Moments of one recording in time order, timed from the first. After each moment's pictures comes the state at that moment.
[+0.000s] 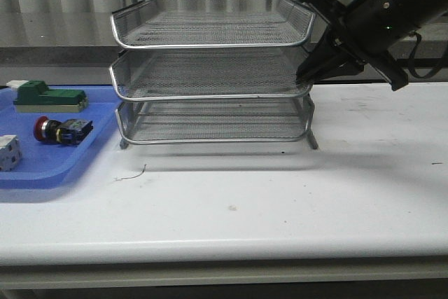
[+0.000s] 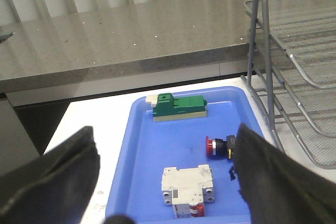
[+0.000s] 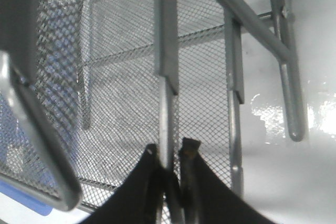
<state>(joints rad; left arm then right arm) 0.00 0.44 -0.44 0.07 0.24 0.08 0.10 1.84 -1.22 1.13 0.56 -0.48</state>
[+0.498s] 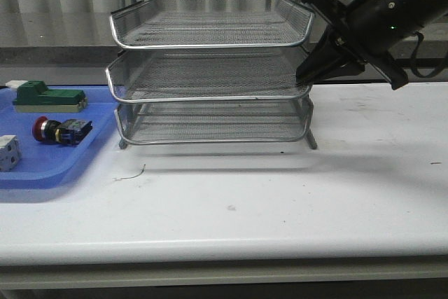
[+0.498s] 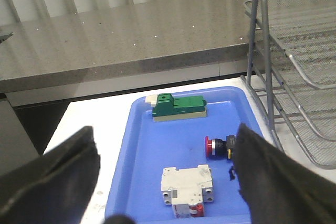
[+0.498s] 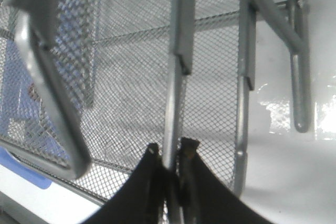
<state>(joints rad) 0.00 0.44 -0.44 0.07 0.24 0.08 0.09 1.84 -1.22 1.13 0.64 -0.55</state>
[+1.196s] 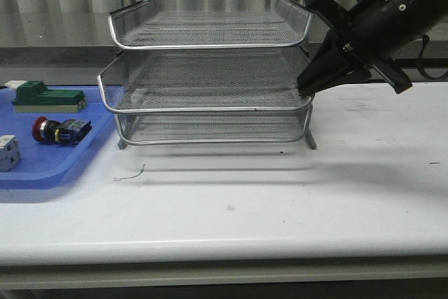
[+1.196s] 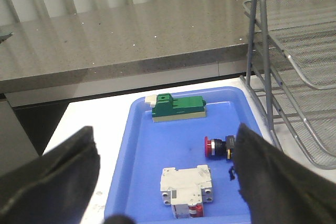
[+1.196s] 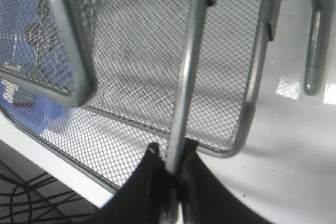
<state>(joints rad) 0.00 0.44 -0.44 0.07 0.24 0.08 0.08 1.84 -1.23 1.03 0.78 -0.58</state>
